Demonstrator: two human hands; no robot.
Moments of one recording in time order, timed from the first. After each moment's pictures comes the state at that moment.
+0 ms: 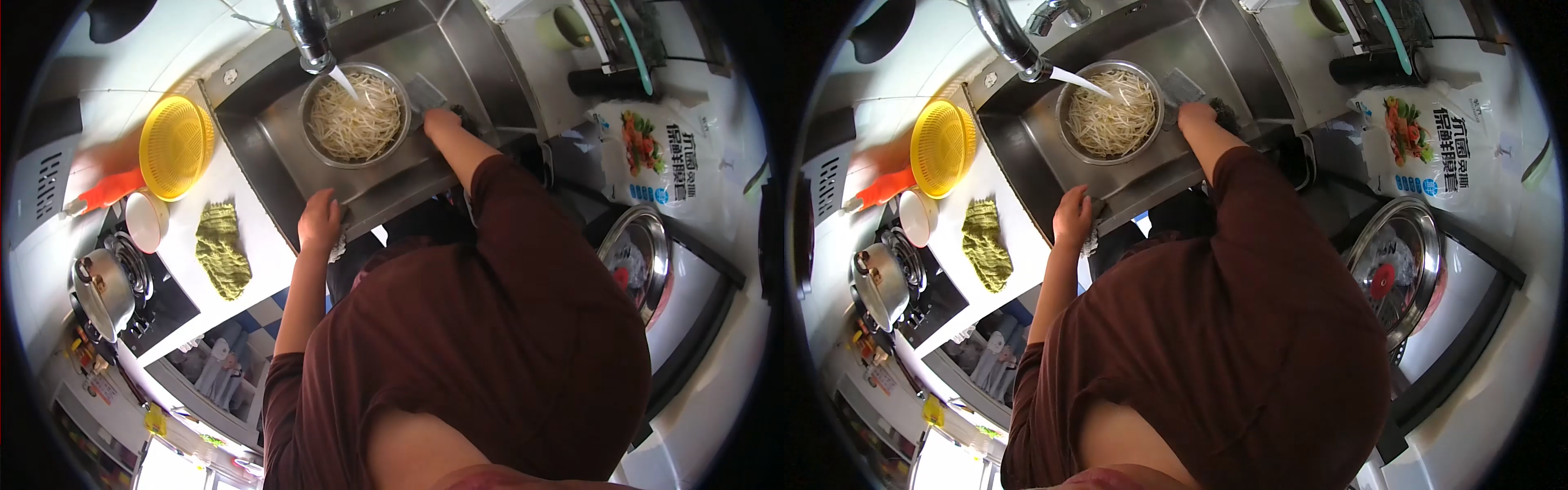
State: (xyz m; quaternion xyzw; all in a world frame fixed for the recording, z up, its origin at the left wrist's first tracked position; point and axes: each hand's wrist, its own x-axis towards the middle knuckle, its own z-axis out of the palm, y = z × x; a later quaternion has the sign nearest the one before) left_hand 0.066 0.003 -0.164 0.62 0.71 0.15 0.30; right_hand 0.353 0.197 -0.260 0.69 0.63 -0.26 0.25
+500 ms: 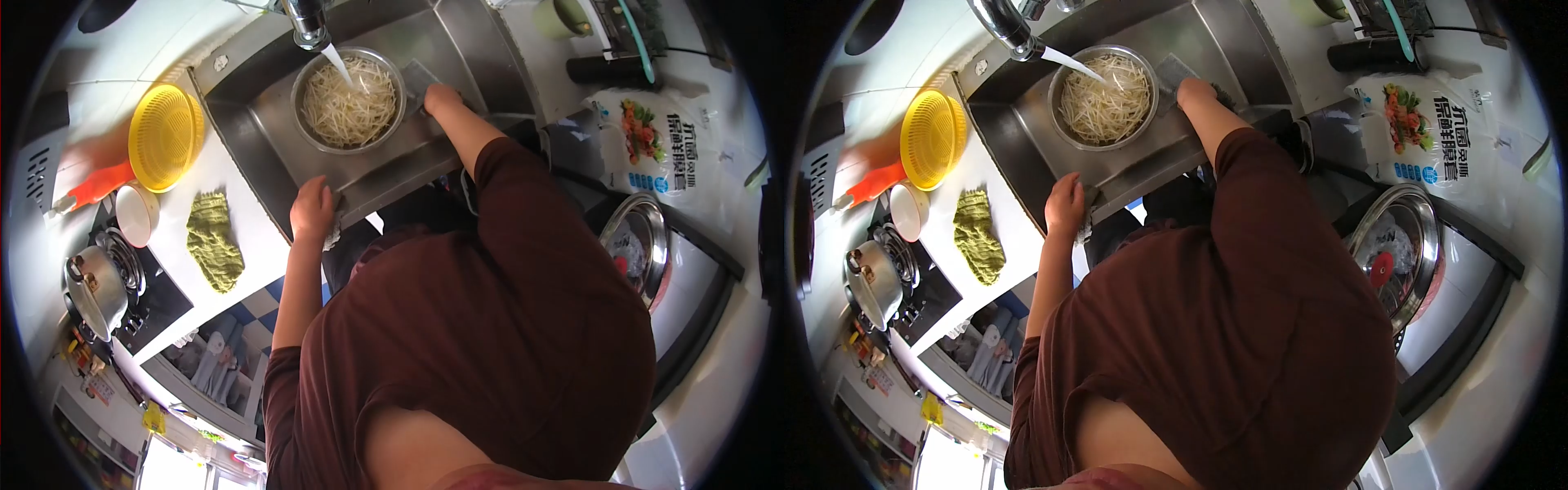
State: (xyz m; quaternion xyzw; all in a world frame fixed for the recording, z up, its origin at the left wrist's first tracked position) left_hand 0.065 0.003 -0.162 0.61 0.71 0.15 0.32; right_hand 0.364 0.213 -0.273 0.74 0.59 -0.25 0.19
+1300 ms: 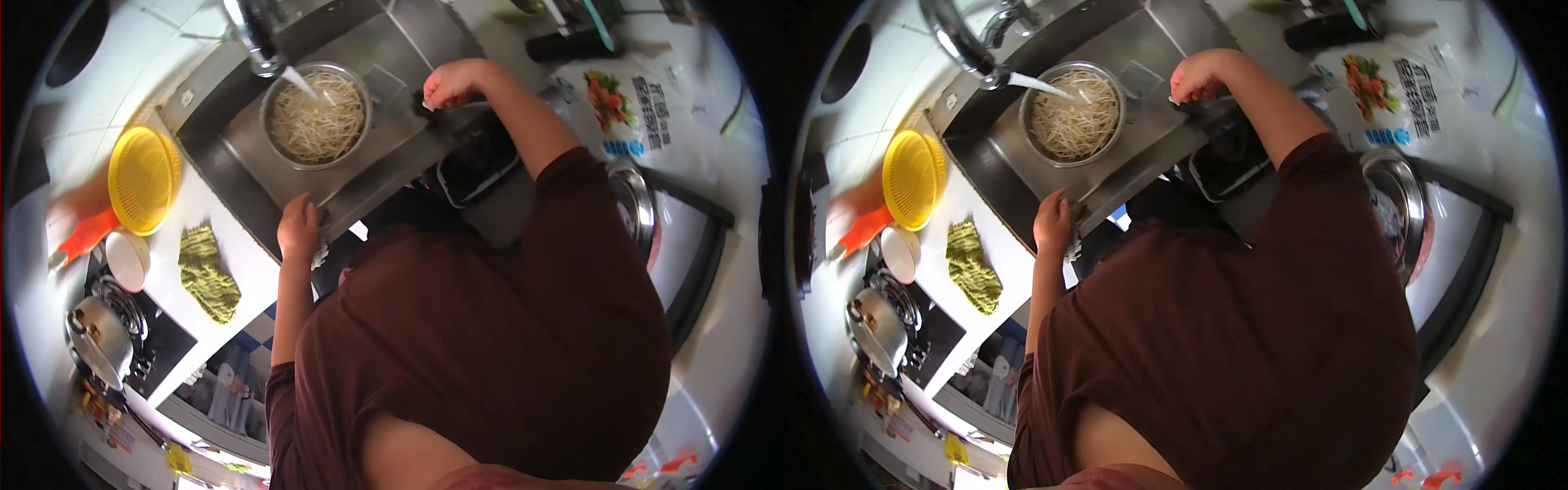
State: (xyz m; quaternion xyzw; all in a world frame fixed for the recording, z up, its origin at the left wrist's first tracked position) left_hand 0.065 0.006 -0.159 0.61 0.69 0.13 0.36; right_hand 0.424 0.243 -0.083 0.54 0.55 -0.57 0.27
